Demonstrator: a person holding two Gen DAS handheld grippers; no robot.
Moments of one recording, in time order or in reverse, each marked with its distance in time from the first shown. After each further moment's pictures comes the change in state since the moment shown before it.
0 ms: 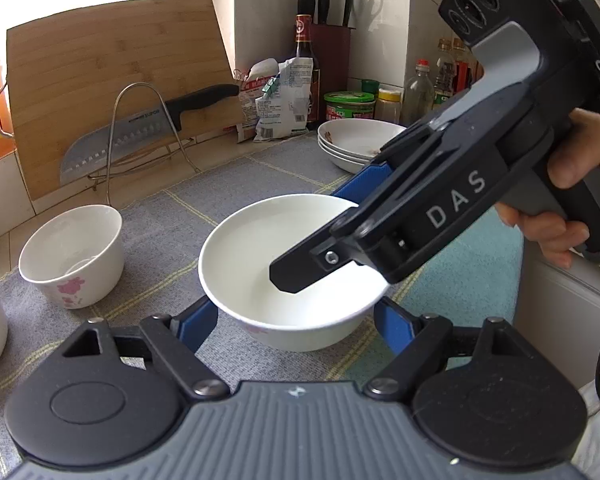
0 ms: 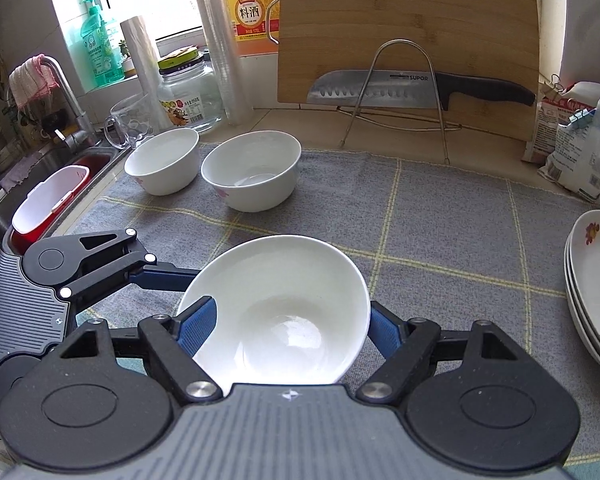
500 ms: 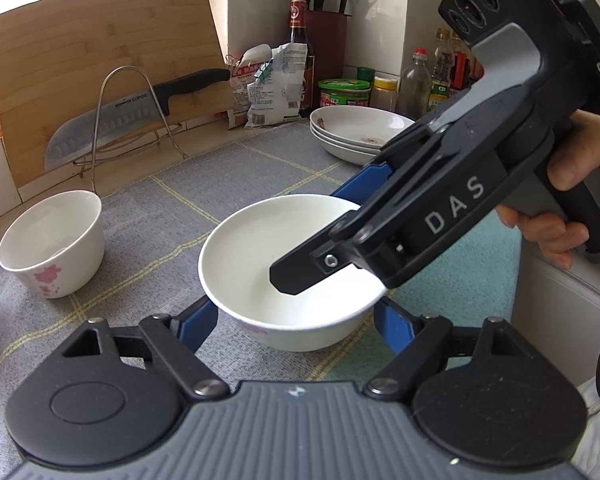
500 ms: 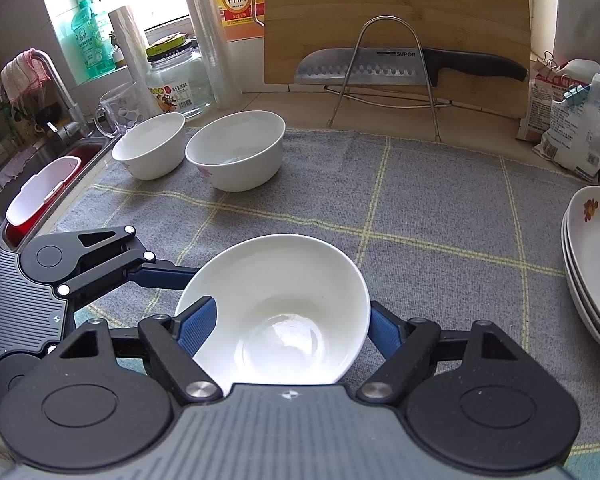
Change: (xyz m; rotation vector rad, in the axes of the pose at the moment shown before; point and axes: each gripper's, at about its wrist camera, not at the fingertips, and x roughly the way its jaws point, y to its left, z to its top) left arm 0.008 -0.006 -0.001 -0.013 0.031 -0.017; right arm 0.006 -0.011 -0.010 0.016 0.029 -0.001
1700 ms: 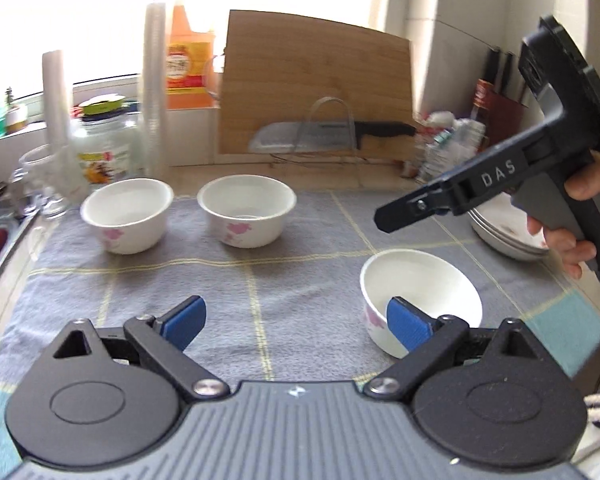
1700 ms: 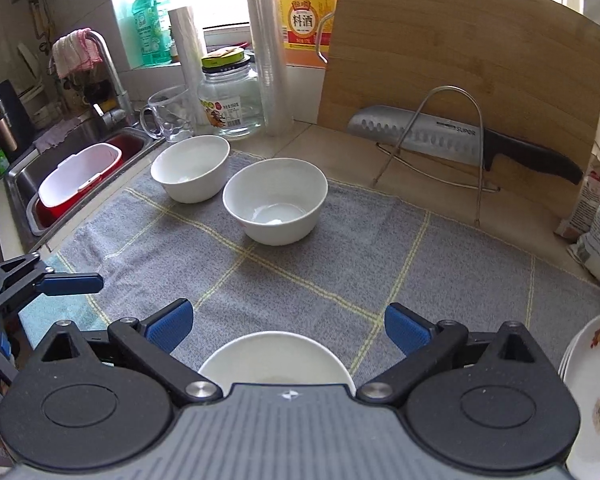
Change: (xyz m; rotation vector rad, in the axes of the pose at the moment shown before) left arm -0.090 -0.008 -0.011 -0.454 -0.109 0.502; right arm -0.003 0.004 0.069 -0.231 -0.006 0.123
